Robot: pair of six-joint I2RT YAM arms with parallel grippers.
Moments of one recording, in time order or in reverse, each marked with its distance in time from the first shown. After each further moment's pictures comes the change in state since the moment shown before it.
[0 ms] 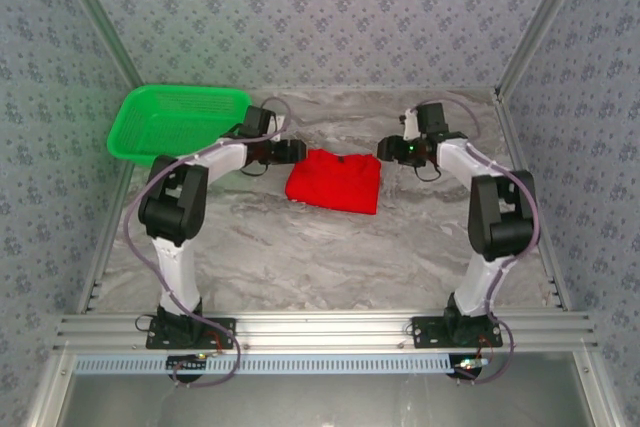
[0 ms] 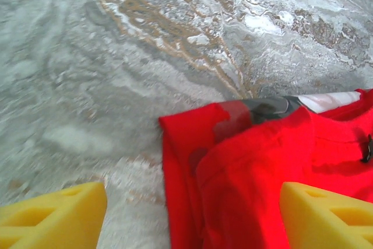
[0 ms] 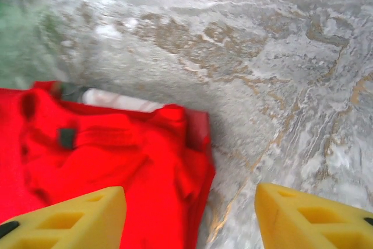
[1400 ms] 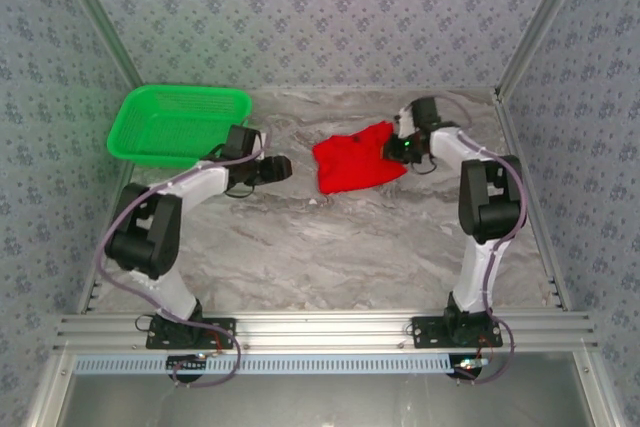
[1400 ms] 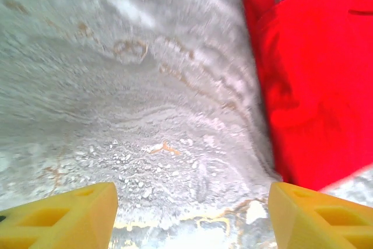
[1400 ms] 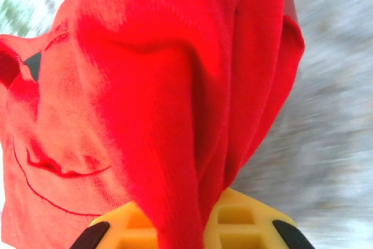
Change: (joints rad) left arm 0.003 -0.306 -0.310 0.016 -0.045 -0.135; right arm -0.044 0.212 0.235 -0.164 0.017 -0.058
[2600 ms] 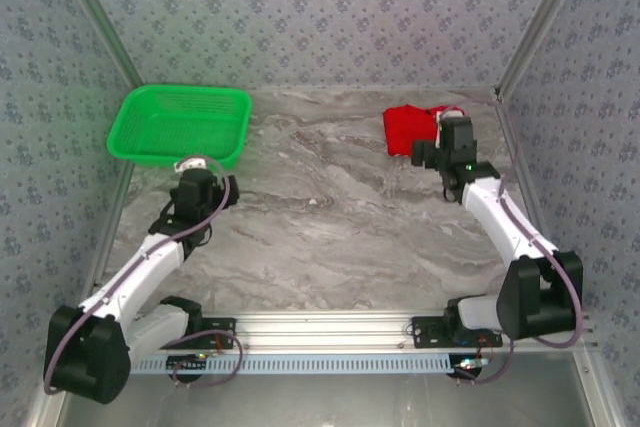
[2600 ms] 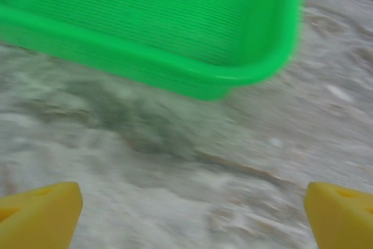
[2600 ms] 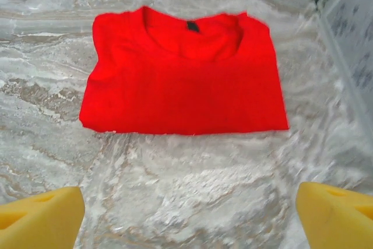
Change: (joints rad) left arm 0.072 -0.686 -0.515 0.078 -0.667 0.133; right arm 0.047 -0.673 -0.527 0.245 0.595 -0.116
